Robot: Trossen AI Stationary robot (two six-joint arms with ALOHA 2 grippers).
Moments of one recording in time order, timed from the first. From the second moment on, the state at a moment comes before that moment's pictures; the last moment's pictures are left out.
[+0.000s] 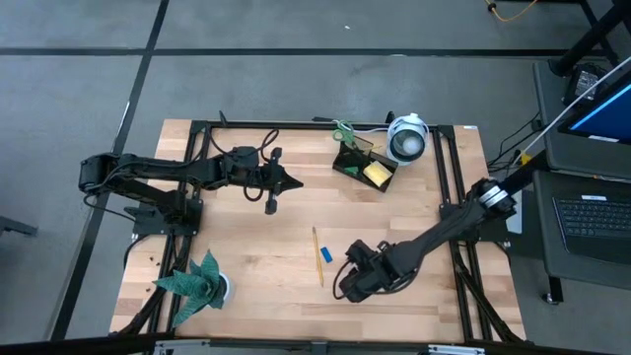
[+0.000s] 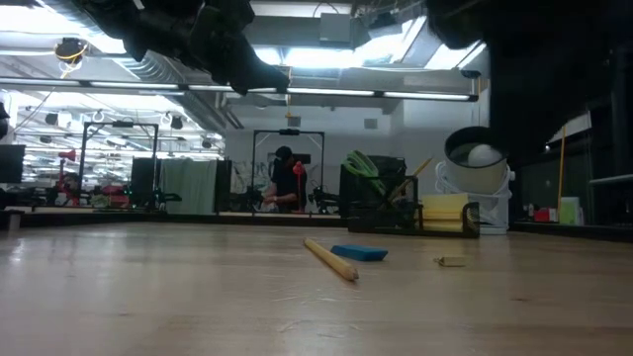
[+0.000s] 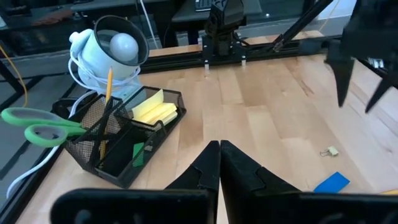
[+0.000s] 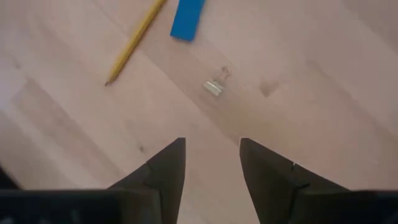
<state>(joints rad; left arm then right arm) 0.22 1.21 0.66 0.23 0.16 0.18 0.56 1.86 1.37 -0.86 0.24 1.36</state>
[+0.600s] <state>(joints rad) 0.22 1.21 0.66 0.23 0.15 0.18 0.49 2.02 1.37 -0.61 0.21 1.49</state>
